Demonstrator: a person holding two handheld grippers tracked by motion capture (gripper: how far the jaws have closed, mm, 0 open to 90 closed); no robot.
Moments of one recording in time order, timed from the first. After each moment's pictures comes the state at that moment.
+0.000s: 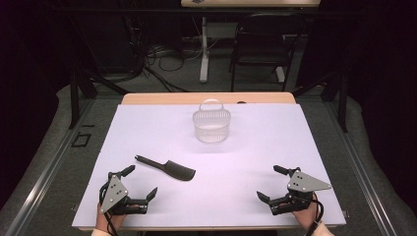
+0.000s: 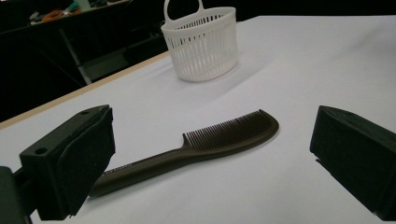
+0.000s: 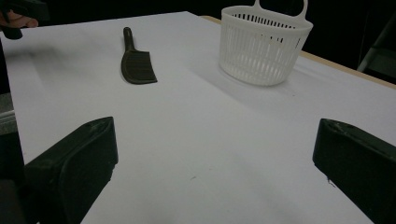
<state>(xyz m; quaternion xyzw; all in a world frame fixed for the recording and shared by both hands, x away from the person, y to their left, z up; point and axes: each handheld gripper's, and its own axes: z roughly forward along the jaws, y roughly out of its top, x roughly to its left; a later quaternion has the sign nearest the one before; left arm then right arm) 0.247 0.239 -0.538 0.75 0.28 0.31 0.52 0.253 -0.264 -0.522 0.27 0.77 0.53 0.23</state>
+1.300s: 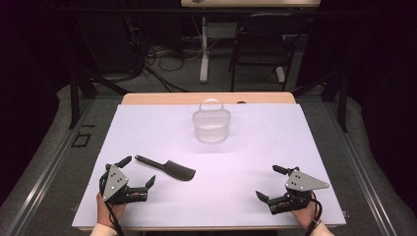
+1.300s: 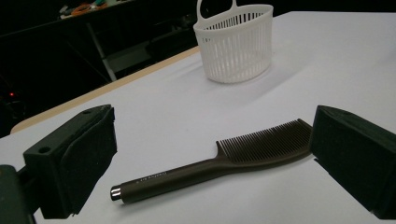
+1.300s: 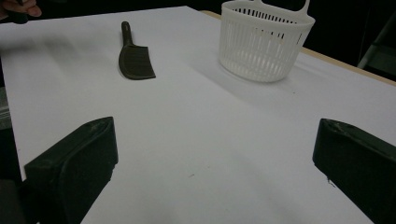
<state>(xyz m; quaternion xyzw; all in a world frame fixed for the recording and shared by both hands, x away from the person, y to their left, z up) 0.269 0.240 -0.527 0.74 0.31 0.33 0.49 0.256 -0.262 -0.524 0.27 0.78 0.52 0.23</state>
